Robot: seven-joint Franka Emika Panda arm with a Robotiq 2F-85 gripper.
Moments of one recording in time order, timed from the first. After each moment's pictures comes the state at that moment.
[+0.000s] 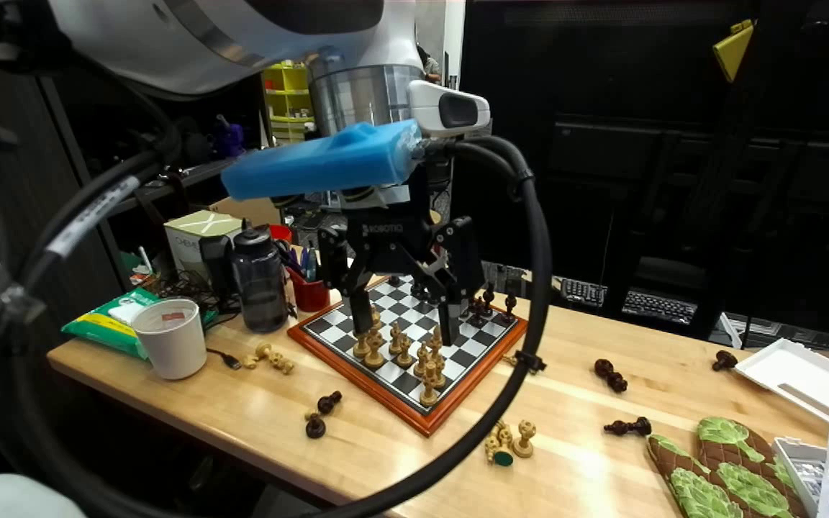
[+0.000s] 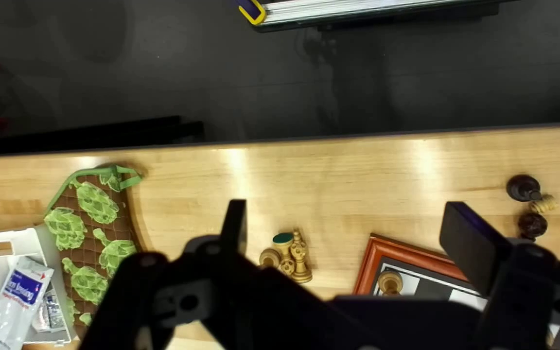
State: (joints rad) arm -0.16 -0.82 -0.04 -2.41 -0.30 1.50 -0.07
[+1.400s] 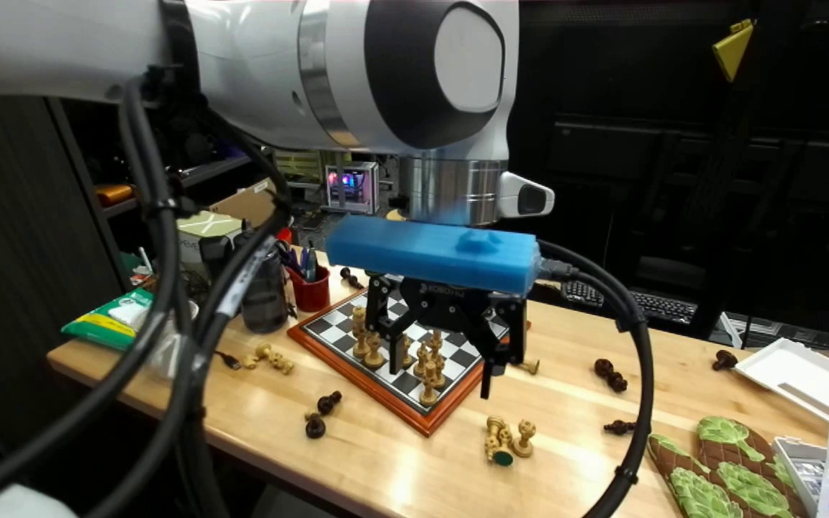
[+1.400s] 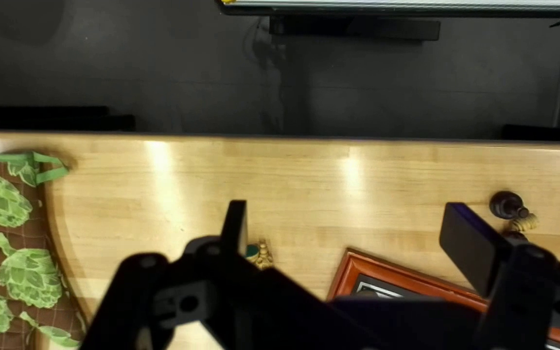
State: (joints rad) arm -0.10 -0.72 -0.26 -2.45 -0.28 1.62 -0.25
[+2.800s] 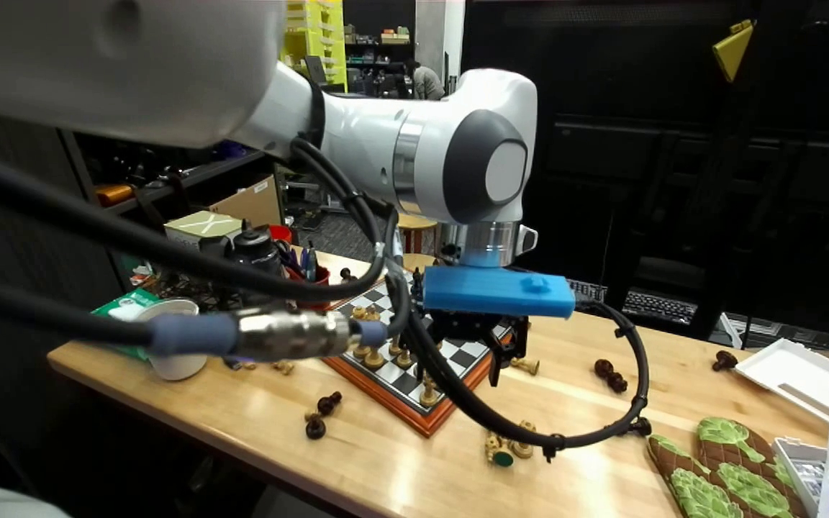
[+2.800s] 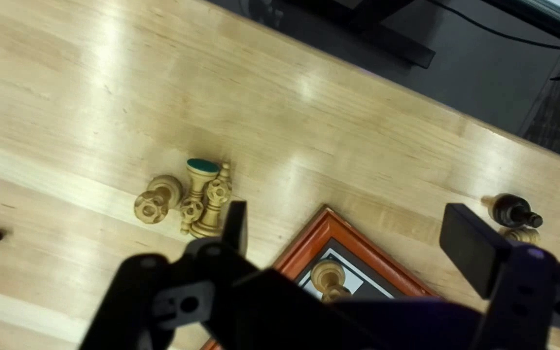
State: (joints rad) arm -0.04 -0.42 -0.32 -2.41 -0.20 1.87 -0.62
